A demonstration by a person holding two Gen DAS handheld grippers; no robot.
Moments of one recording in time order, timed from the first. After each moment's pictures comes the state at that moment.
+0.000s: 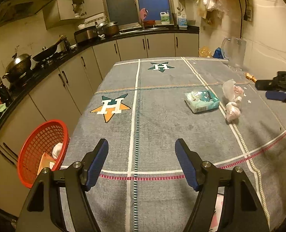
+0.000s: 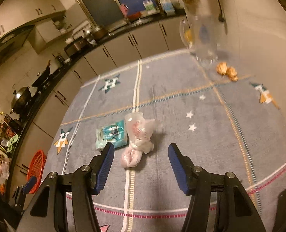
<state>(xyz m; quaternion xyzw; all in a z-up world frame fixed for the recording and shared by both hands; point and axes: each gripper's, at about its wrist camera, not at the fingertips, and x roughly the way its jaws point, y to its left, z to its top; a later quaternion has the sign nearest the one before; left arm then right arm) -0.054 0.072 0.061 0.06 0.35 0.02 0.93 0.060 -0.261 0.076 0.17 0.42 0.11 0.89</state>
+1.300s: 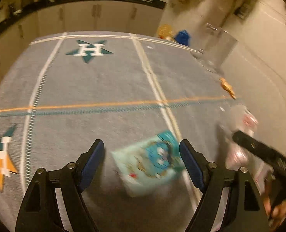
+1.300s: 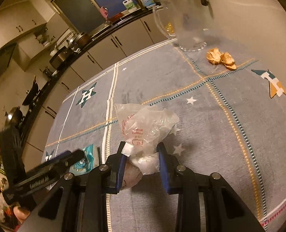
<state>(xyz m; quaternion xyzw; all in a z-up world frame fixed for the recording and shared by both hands) 0.141 -0.002 0.021 -0.05 0.47 -0.19 0.86 0.115 -0.305 0.035 0.23 0.41 0.07 0.88</state>
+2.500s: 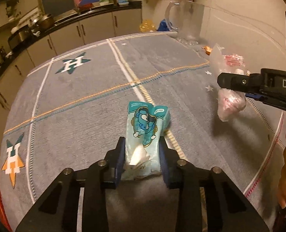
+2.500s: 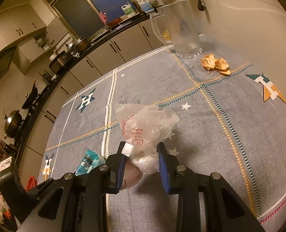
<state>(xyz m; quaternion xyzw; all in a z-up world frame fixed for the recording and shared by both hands) 0.082 -0.050 0.015 0.10 0.43 -0.17 0.88 0.105 -0.304 0.043 0.22 0.40 0.06 0.89</state>
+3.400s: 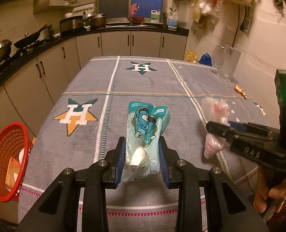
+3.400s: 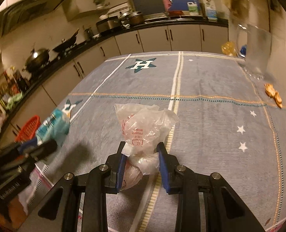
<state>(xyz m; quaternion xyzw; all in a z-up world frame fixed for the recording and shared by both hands) 0.005 0.060 0.053 -0.01 0.37 -0.05 0.93 0.084 -0.184 0.031 0.03 0.39 0.20 0.90</state>
